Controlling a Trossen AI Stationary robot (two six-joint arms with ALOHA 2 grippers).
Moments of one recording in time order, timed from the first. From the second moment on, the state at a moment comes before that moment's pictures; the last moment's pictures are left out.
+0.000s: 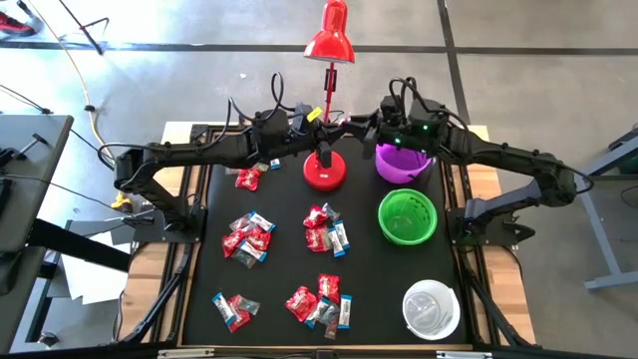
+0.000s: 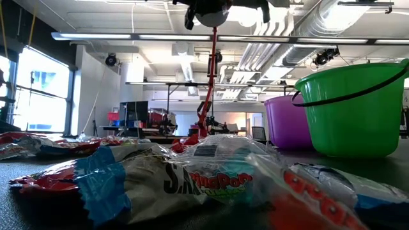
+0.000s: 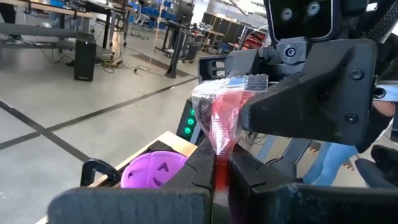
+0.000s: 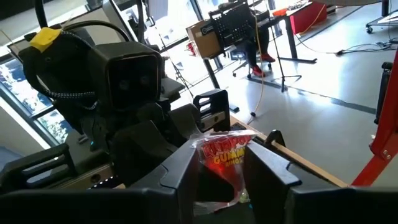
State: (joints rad) left arm 0.23 1.56 1.32 0.21 -0.14 -0.30; right arm -0.30 1.26 1.23 -0.06 0.05 0.40
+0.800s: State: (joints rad) left arm 0.23 1.56 1.32 0.18 -0.05 -0.18; right arm -0.30 1.26 1.23 -0.10 0.05 0.38
